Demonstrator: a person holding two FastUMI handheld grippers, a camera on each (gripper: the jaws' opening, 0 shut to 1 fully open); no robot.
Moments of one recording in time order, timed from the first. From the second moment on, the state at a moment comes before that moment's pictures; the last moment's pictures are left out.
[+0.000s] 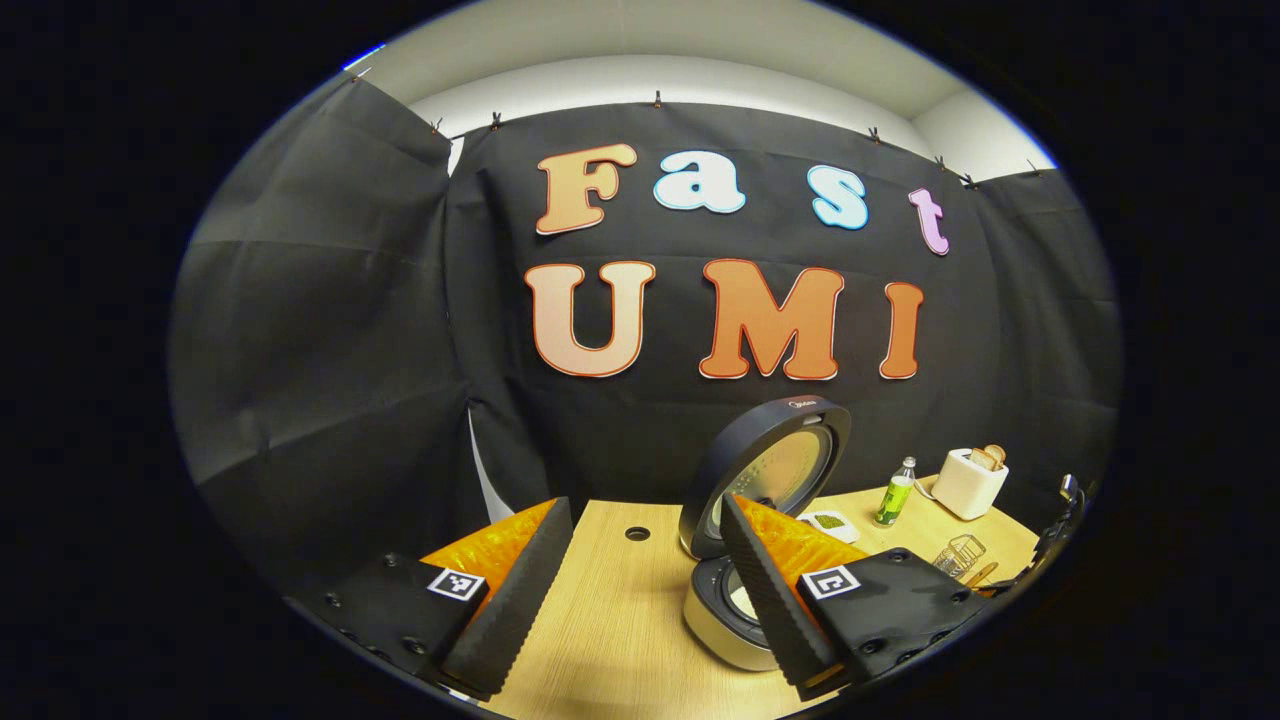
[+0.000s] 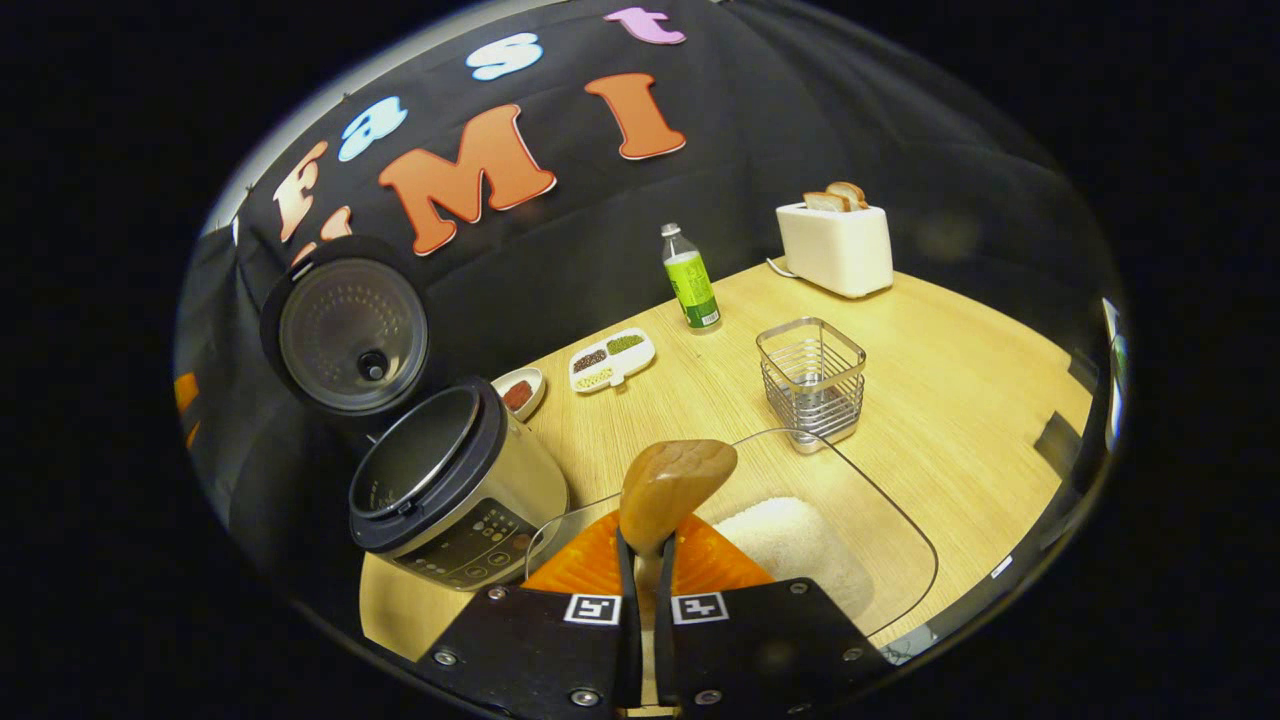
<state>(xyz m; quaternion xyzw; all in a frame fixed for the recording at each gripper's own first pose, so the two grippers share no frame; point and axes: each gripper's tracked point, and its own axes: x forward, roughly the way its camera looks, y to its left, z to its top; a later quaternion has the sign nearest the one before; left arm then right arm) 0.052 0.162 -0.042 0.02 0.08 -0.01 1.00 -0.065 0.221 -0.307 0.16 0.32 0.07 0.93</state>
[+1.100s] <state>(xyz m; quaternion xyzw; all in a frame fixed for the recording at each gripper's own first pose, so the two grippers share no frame) 0.063 0.148 -0.029 0.01 0.06 -0.01 1.00 -0.071 0.175 -0.250 0.54 0.31 0.05 0.78</state>
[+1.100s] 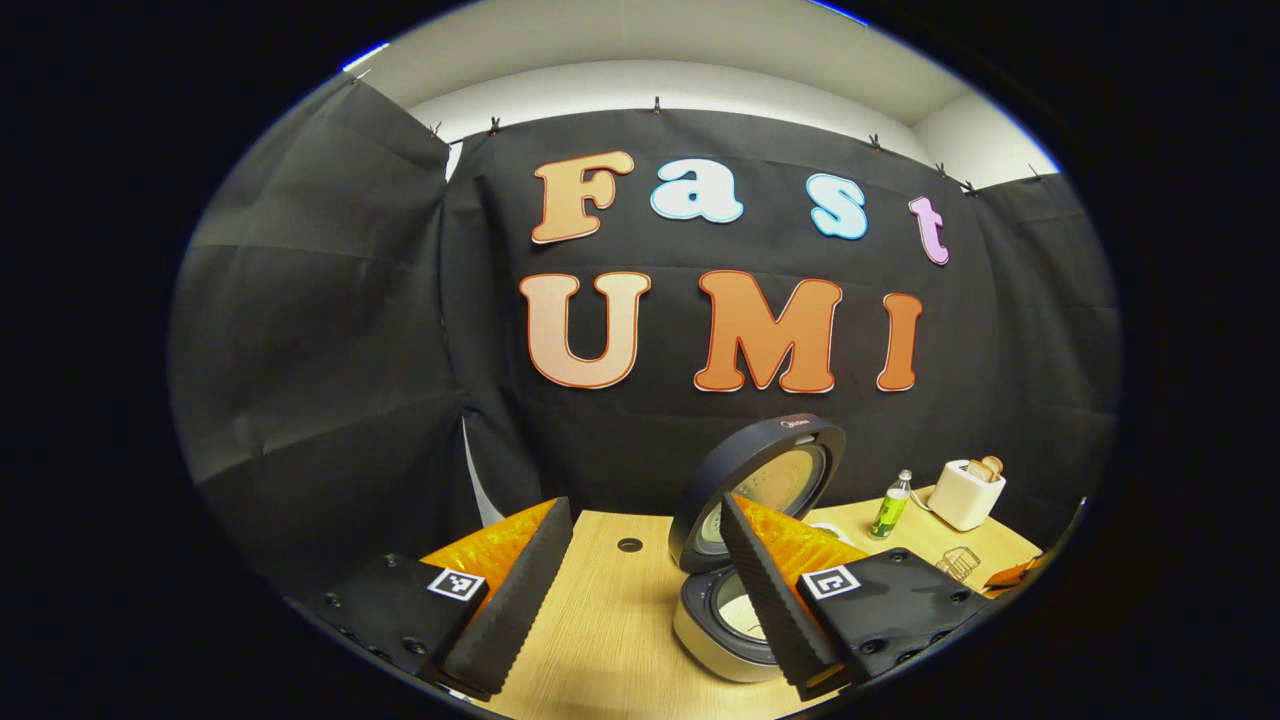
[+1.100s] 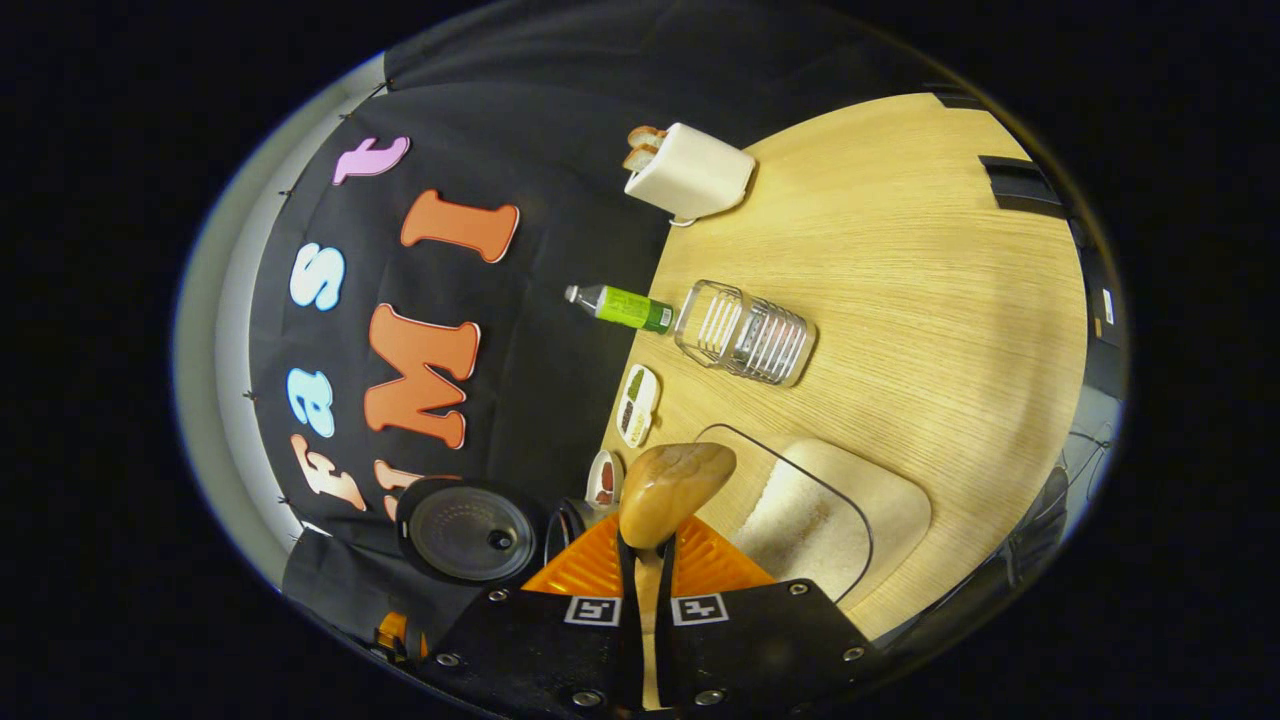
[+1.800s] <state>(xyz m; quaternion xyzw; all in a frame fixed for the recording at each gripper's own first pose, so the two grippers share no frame) 0.067 0.141 -0.031 0.00 0.07 -0.02 1.00 -0.020 0.215 -0.127 0.56 0.28 0.10 0.77</state>
